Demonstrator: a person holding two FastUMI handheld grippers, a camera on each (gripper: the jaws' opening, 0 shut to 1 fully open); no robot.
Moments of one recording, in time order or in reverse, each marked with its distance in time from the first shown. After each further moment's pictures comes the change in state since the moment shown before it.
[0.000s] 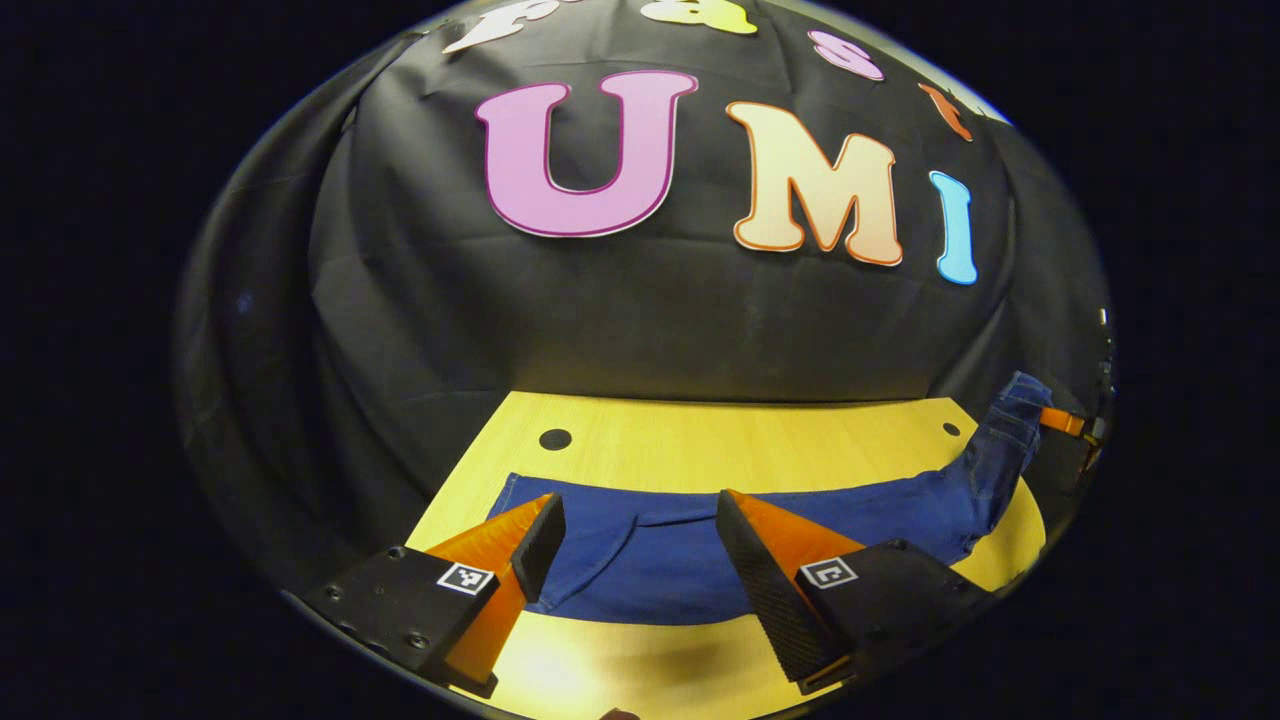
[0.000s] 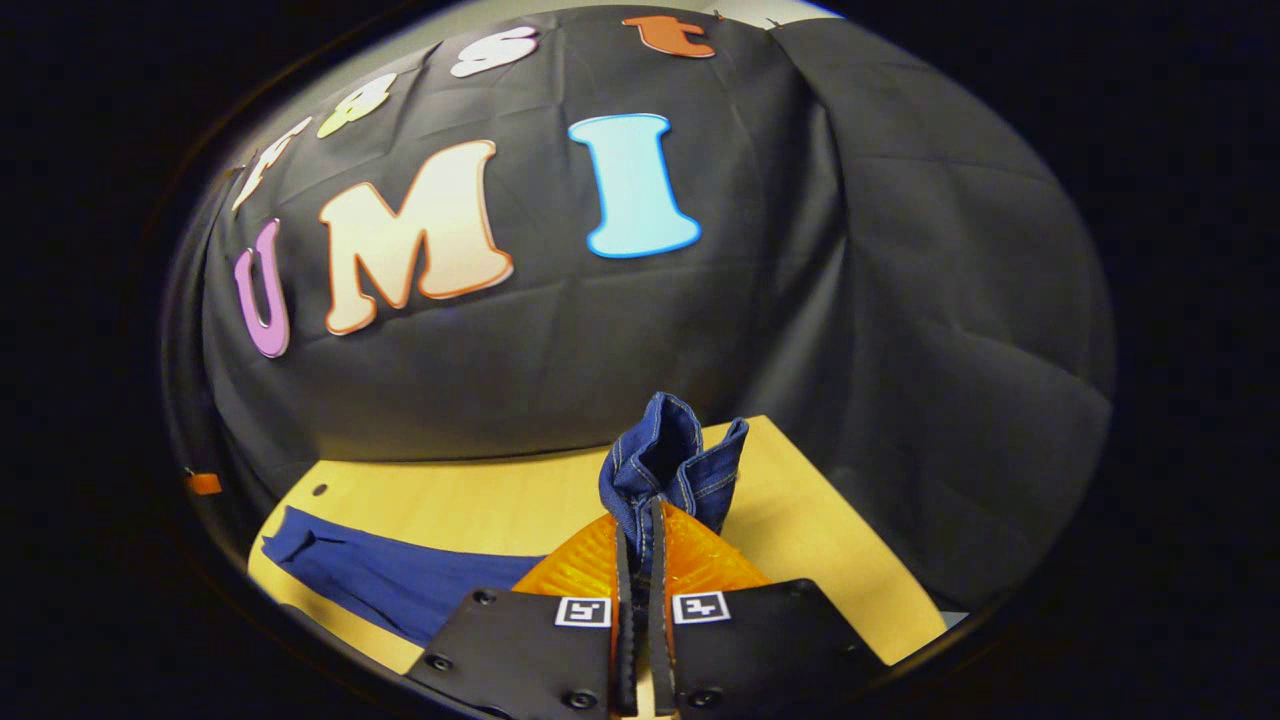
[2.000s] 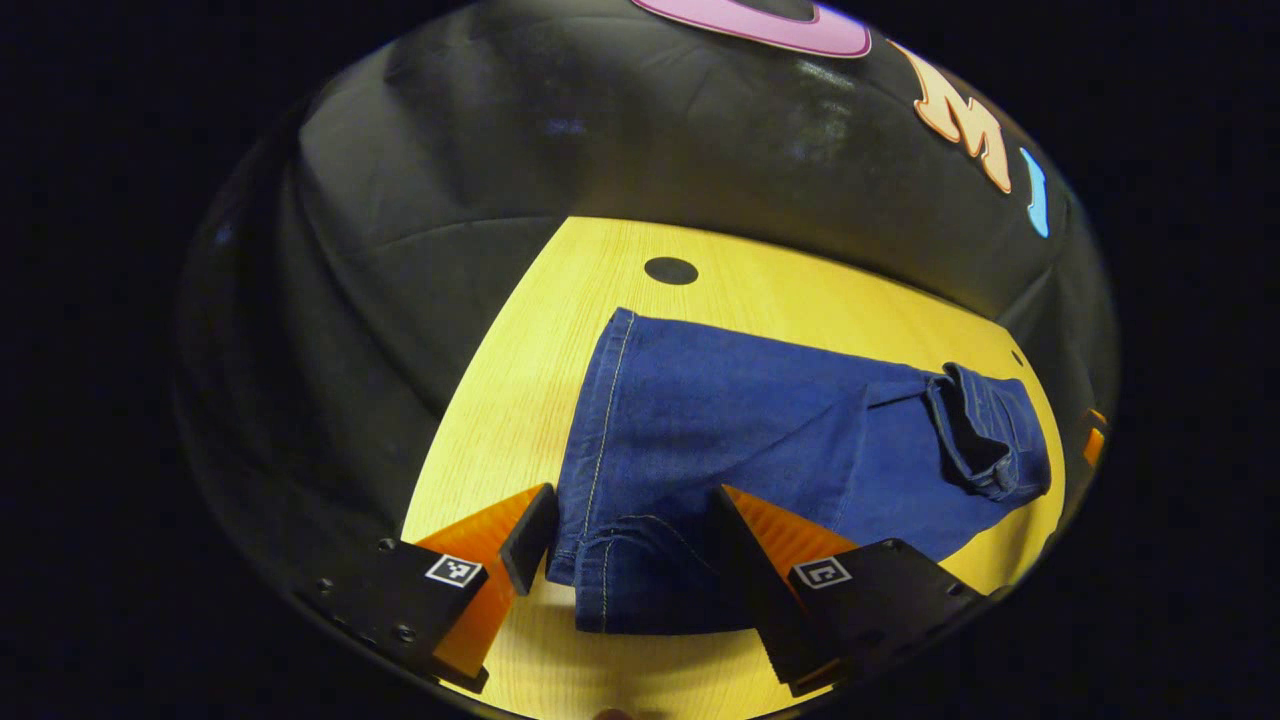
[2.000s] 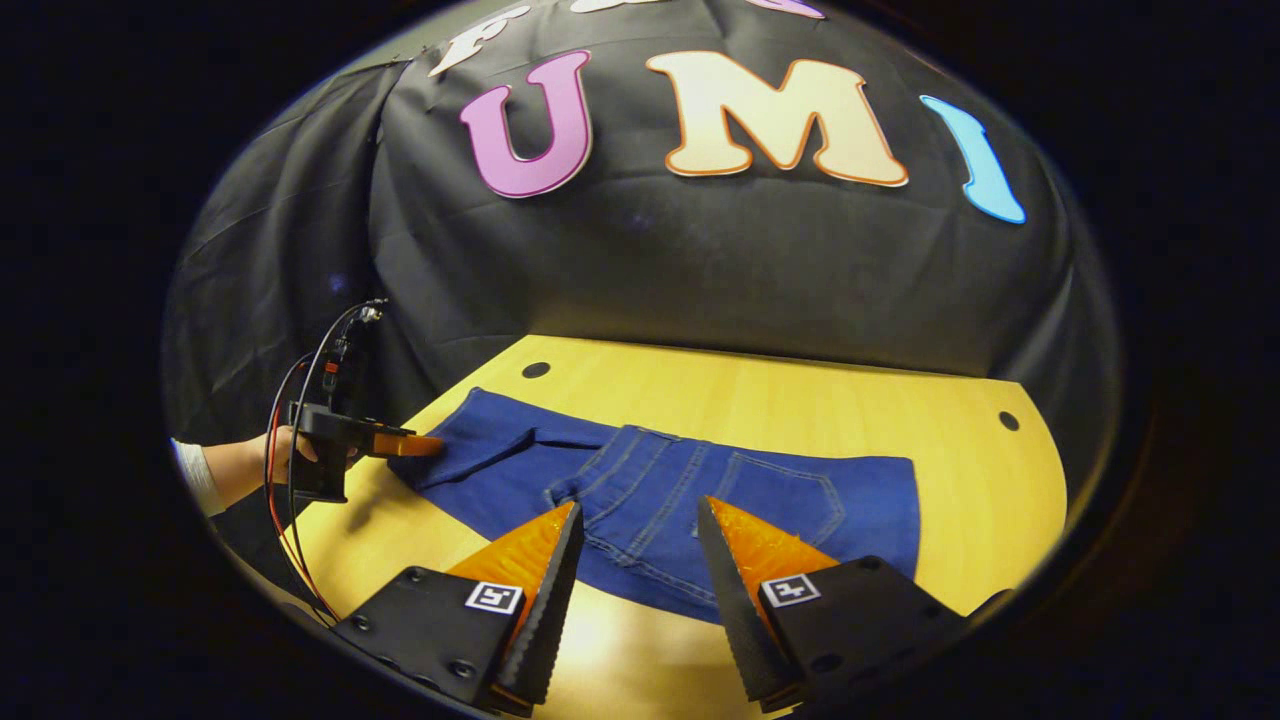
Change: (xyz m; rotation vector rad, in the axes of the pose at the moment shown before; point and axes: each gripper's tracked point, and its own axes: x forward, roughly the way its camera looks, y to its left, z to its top) left arm 0.136 0.174 -0.165 -0.063 0.370 -0.039; right arm -0.063 -0.054 0.072 -0.234 0.247 0.370
